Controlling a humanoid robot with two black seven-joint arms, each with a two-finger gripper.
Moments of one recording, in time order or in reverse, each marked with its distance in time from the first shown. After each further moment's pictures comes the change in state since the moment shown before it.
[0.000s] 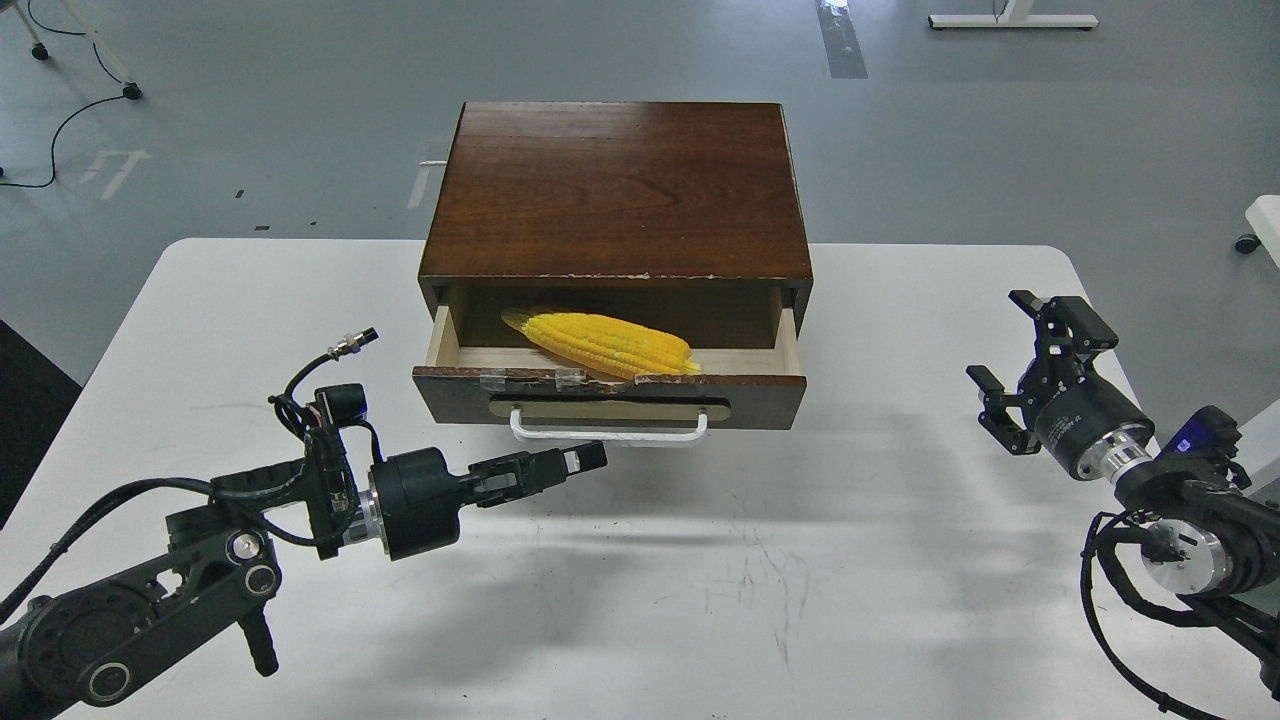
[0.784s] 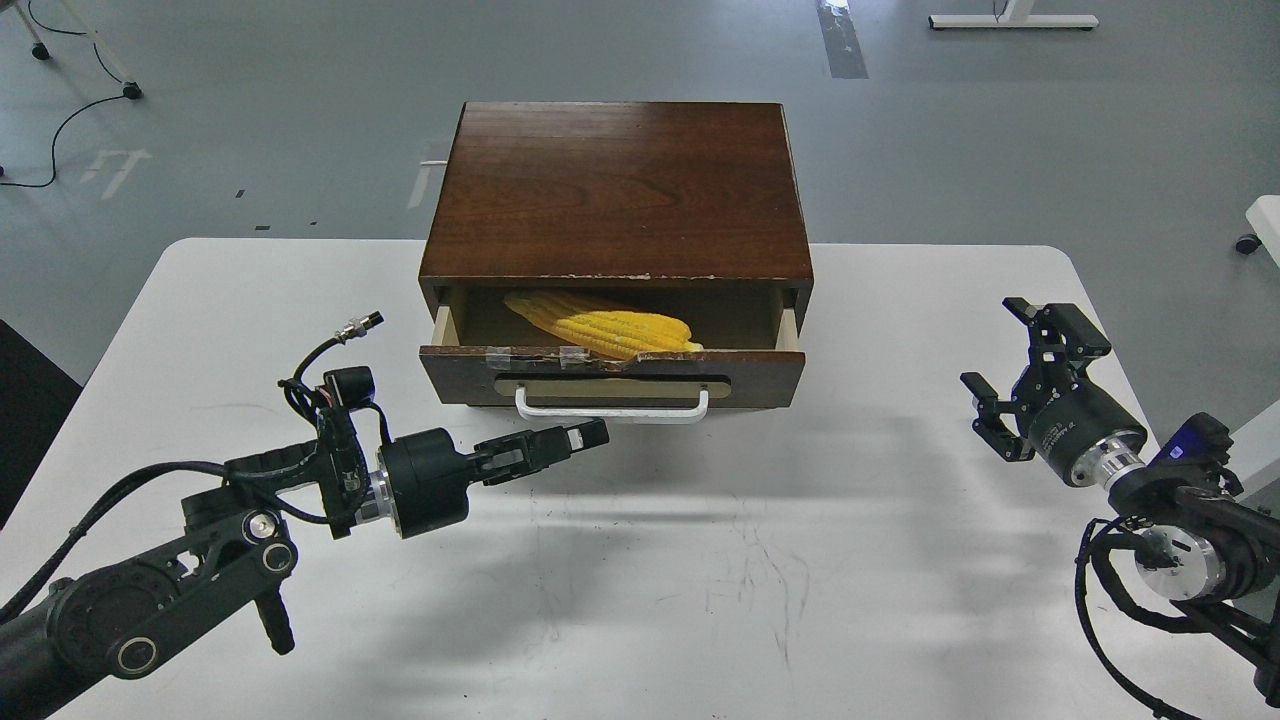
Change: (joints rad) left arm -0.044 -0.012 0.001 0.055 -0.004 0.000 -0.001; right arm -0.008 0.014 0.000 0.000 0.000 0.000 0.000
